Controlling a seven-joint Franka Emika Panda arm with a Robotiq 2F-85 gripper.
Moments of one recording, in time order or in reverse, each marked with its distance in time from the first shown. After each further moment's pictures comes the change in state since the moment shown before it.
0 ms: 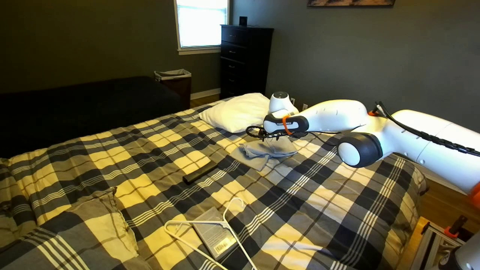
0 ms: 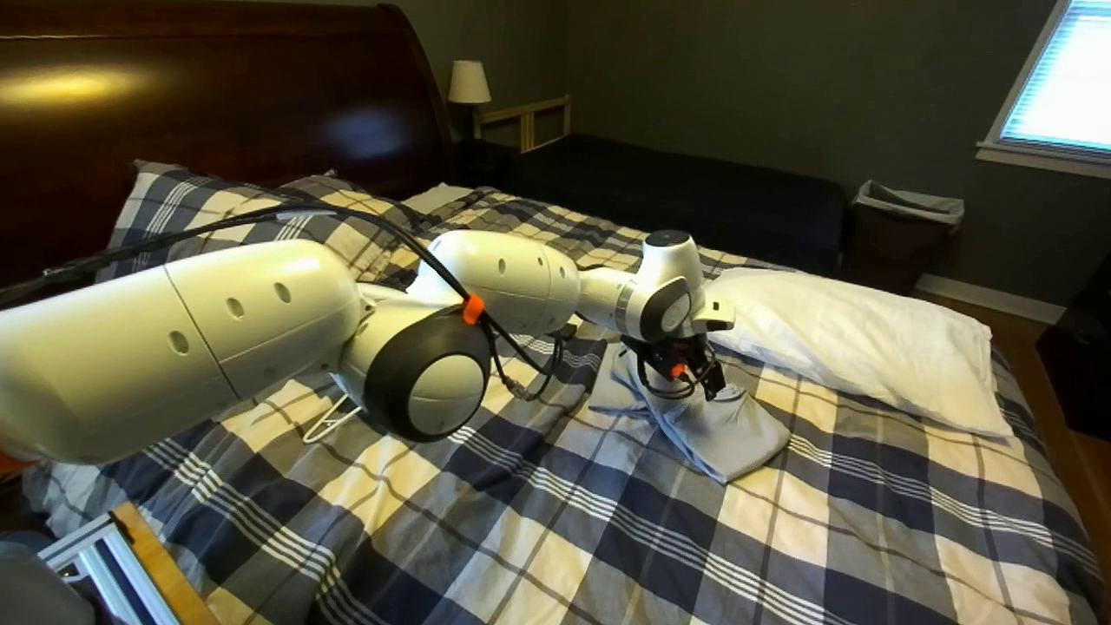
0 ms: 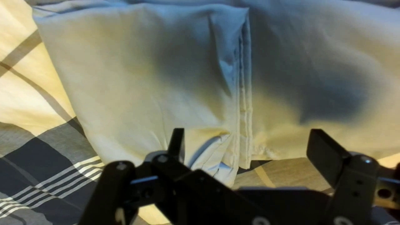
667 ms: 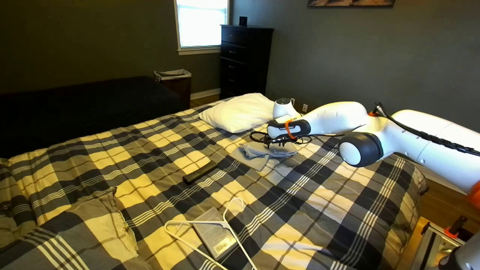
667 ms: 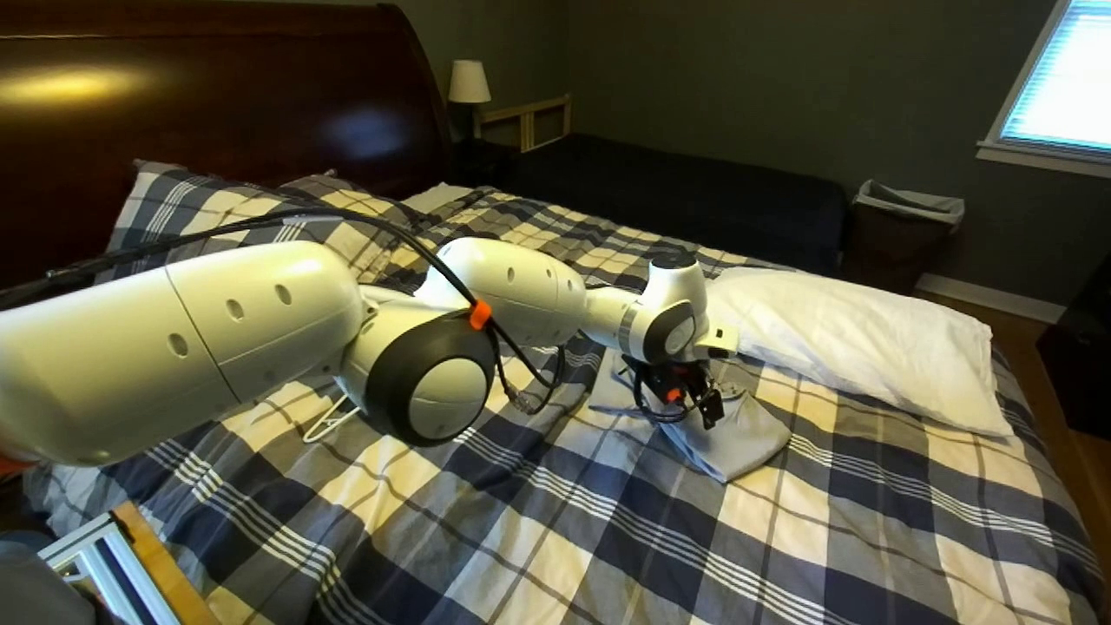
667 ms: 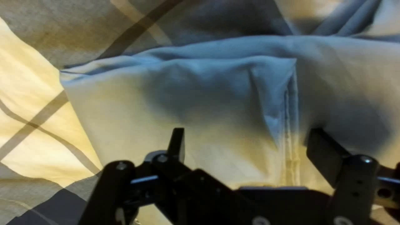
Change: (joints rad) arm -0.019 0.001 -0.012 -0.075 0.000 0.000 0.080
